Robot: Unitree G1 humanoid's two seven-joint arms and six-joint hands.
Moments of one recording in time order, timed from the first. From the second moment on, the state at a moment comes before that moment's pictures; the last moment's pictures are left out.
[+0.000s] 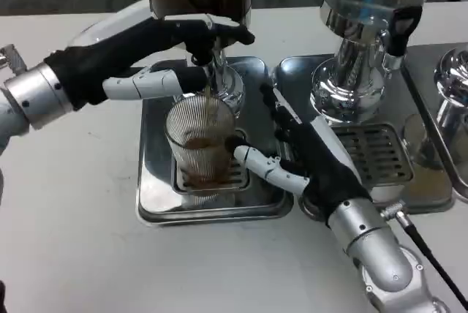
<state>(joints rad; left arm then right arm) -0.78 0.56 -0.05 1.01 -0.04 -0.96 -0.83 -0.17 -0.04 0.22 0.17 -0.28 0.00 0.06</state>
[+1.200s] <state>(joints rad) -0.65 0.54 0.22 0.99 -0.25 -0.84 -0.82 -0.23 -0.01 0.22 0.25 -0.27 -0.04 0.06</state>
